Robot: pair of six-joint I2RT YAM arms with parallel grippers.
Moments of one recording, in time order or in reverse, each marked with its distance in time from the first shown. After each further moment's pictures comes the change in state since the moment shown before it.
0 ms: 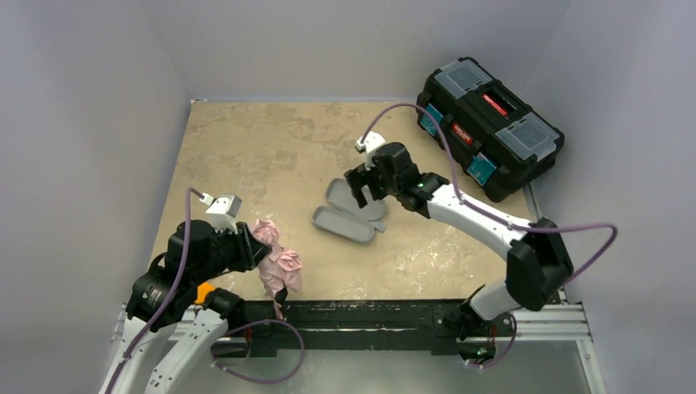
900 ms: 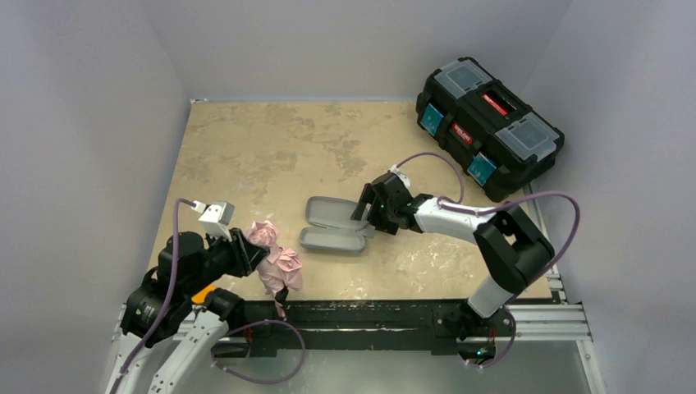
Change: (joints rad) left arm 0.000 -0.098 -0.026 0.018 0.009 -0.001; right arm -0.010 0.034 -0.299 0.082 0.019 1.083
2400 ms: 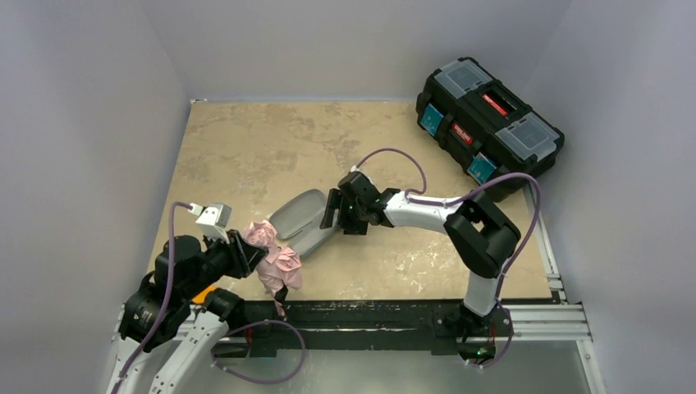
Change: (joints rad) left arm 0.000 -0.034 -0.002 0.001 -0.010 0.000; right arm 0.139 0.217 0.256 -0.056 -0.111 -0.057
